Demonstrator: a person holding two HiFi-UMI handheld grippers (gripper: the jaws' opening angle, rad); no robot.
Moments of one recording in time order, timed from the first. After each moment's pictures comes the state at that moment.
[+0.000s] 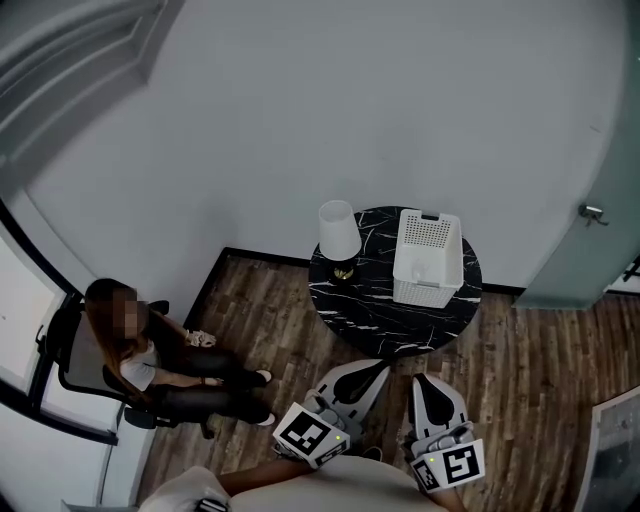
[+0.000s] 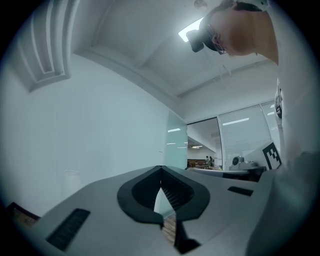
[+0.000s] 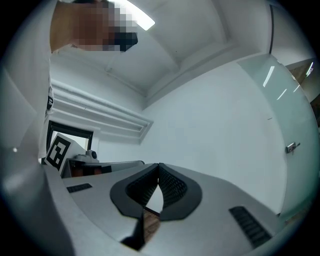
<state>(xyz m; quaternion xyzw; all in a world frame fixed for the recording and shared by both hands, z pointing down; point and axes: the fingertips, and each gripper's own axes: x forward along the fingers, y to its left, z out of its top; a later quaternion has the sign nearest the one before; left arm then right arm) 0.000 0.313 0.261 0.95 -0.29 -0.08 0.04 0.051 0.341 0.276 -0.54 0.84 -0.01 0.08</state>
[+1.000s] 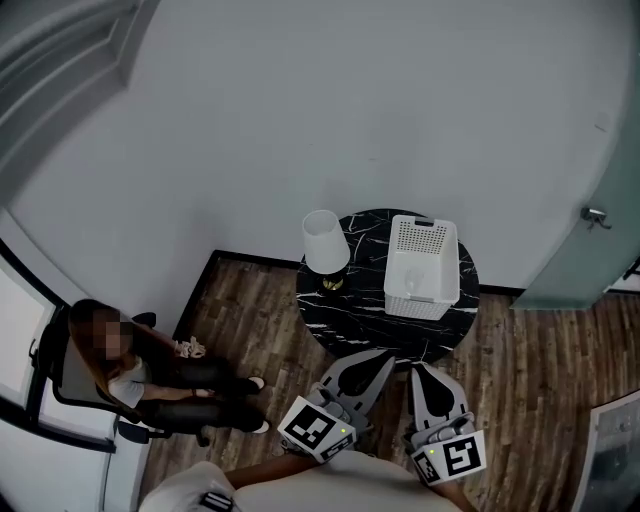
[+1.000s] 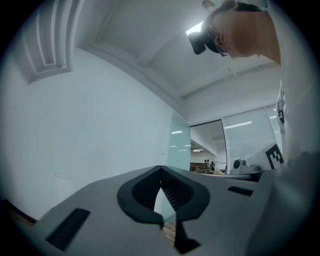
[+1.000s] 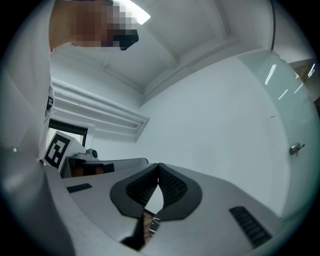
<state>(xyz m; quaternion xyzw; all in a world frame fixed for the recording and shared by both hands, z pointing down) 0.042 0.220 0.260 0.95 -0.29 -0.10 0.05 0.084 0.247 0.279 -0.54 0.84 -0.01 0.07</state>
